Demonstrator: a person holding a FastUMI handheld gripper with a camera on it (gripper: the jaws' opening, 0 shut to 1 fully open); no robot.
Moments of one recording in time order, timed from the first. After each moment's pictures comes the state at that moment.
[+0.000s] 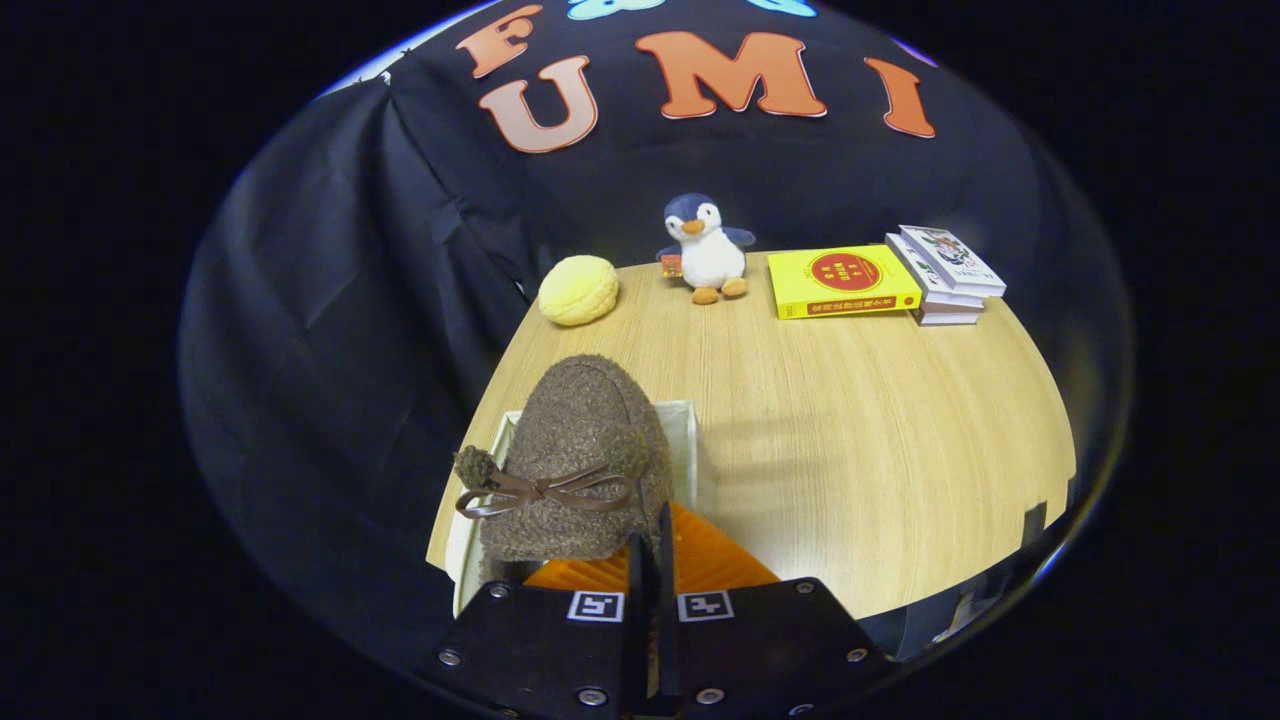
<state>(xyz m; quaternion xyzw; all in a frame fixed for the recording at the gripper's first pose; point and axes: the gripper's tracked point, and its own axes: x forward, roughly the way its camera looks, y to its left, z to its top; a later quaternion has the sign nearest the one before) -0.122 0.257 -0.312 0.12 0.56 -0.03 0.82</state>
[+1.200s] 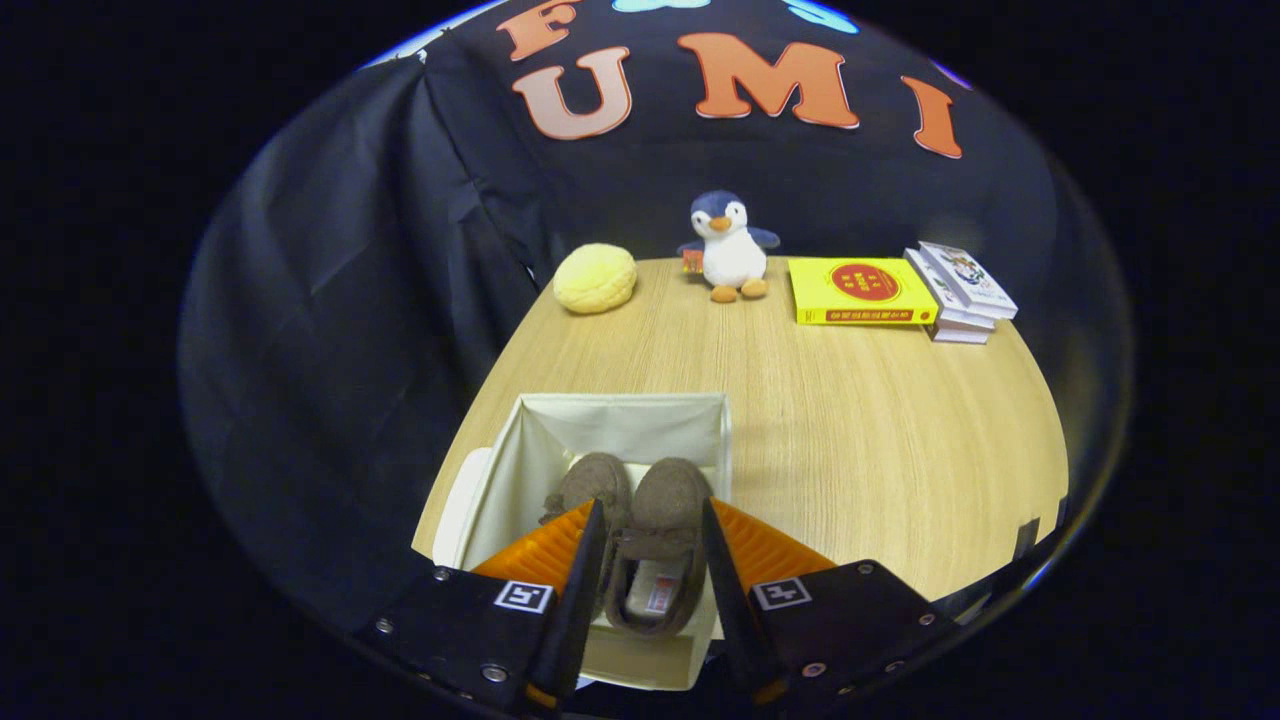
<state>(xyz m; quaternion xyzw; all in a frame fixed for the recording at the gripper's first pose) -0.110 0.259 -0.297 0.09 0.53 -0.01 0.84</state>
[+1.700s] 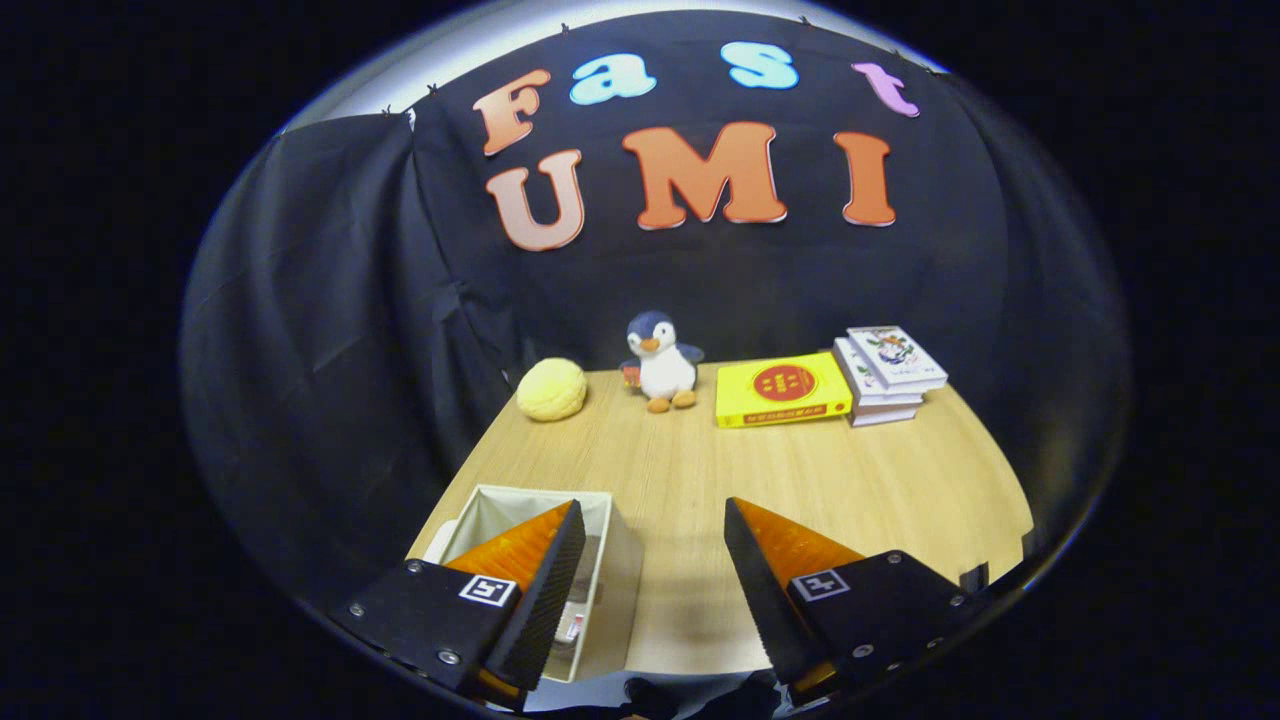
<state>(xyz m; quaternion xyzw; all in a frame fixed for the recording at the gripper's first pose) -0.094 0.133 -0.203 0.08 0.39 -0.07 0.92</state>
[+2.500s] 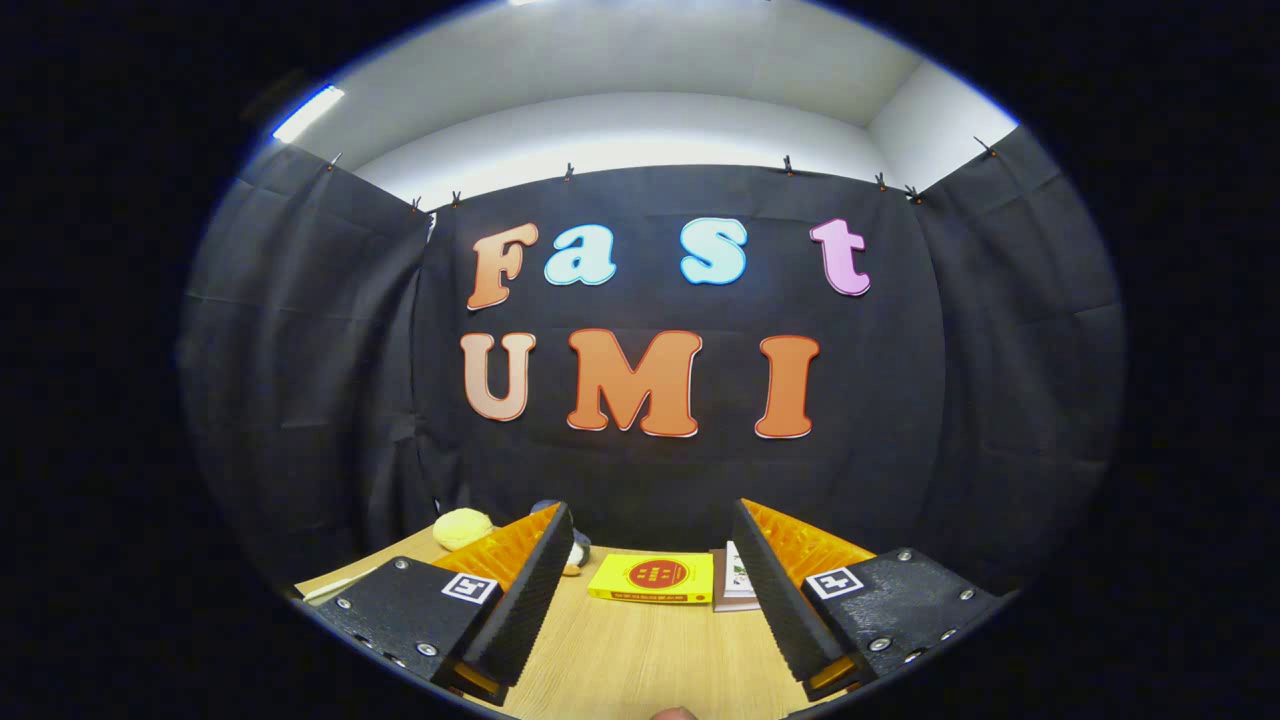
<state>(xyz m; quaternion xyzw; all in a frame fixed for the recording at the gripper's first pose) -0.075 -0.054 -0.047 -0.03 0.14 -0.09 0.99</state>
